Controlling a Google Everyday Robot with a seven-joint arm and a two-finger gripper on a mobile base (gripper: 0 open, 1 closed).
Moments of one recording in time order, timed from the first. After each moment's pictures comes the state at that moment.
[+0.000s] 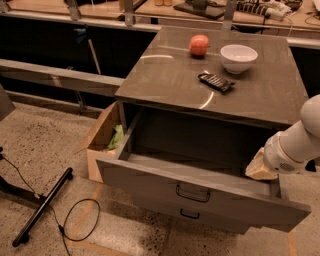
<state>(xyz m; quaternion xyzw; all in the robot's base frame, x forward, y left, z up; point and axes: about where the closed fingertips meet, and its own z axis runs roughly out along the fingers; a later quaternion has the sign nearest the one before) 0.483 -0.273 0.713 -0.57 0.80 0.05 0.17</state>
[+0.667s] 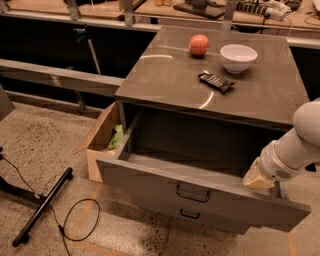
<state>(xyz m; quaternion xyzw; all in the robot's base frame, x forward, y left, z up) 0.468 -0.270 0.687 -0.58 0.80 0.08 0.14</state>
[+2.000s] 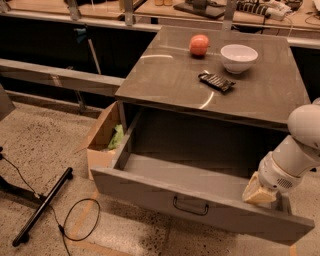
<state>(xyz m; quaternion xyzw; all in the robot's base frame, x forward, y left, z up) 0.420 -0.259 0.670 -0.58 0.79 0.17 0.06</state>
